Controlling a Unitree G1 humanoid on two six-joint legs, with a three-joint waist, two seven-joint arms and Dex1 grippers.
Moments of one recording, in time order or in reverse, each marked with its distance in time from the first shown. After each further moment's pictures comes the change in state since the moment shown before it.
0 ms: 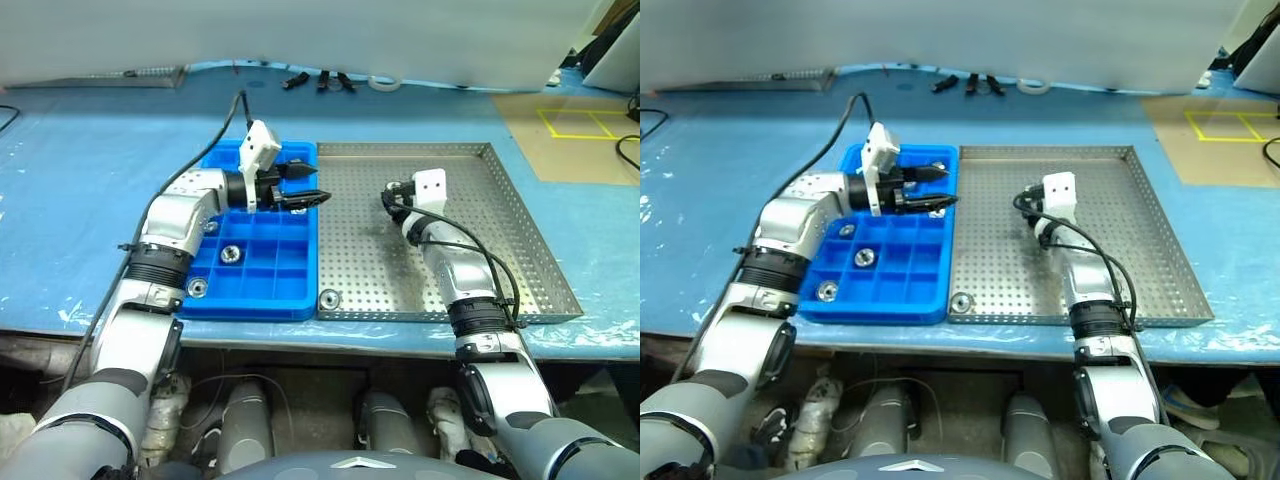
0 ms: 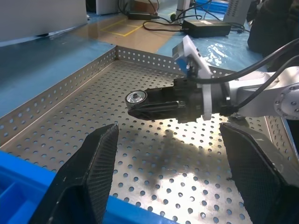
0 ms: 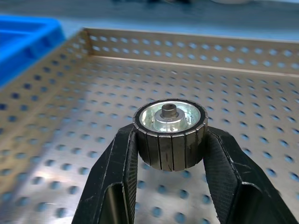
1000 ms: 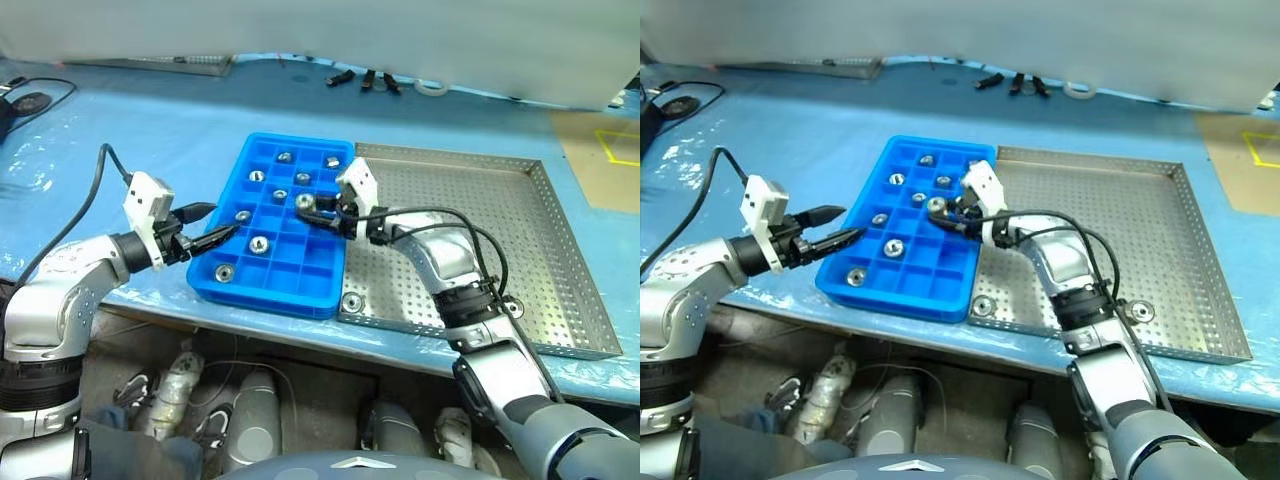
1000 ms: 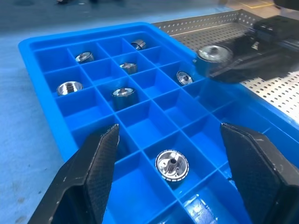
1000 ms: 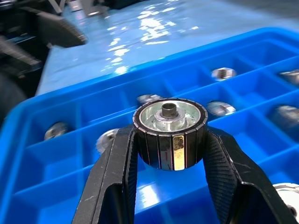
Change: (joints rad) left arm 0.604 0.256 0.334 -0.624 -0.204 0.298 0.297; right arm -0.063 -0.018 0.264 -0.226 0.113 0.244 0.559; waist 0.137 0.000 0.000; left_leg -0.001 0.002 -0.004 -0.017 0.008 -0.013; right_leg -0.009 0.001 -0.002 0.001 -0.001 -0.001
